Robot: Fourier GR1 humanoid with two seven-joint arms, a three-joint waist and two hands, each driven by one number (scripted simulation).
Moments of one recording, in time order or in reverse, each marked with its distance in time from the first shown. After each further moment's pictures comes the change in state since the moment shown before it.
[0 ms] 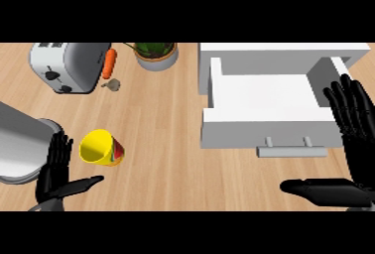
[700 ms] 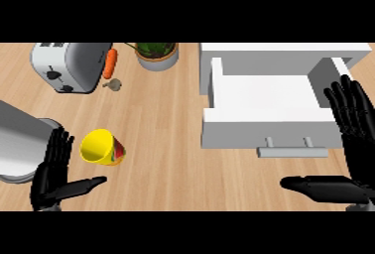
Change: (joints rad) left arm 0.252 -0.125 -0.080 -0.662 0.017 0.088 0.426; right arm 0.004 -0.012 -0.003 0.034 0.000 -0.017 -0.035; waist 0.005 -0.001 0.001
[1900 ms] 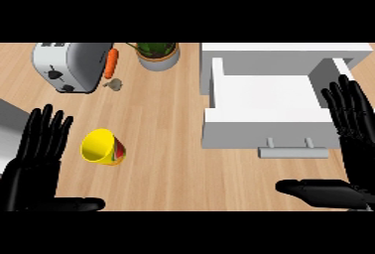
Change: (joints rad) left arm 0.152 -0.090 -0.215 -0.835 0.105 0.038 0.478; right arm 0.007 -0.003 0.051 -0.052 0.009 -0.053 0.055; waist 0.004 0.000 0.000
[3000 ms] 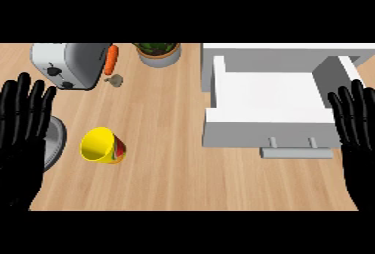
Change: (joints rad) left arm -0.173 0.037 -0.045 -0.135 -0.242 0.076 0.036; right arm 0.044 0.037 0.046 -0.080 -0.010 -0.068 -0.012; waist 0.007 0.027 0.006
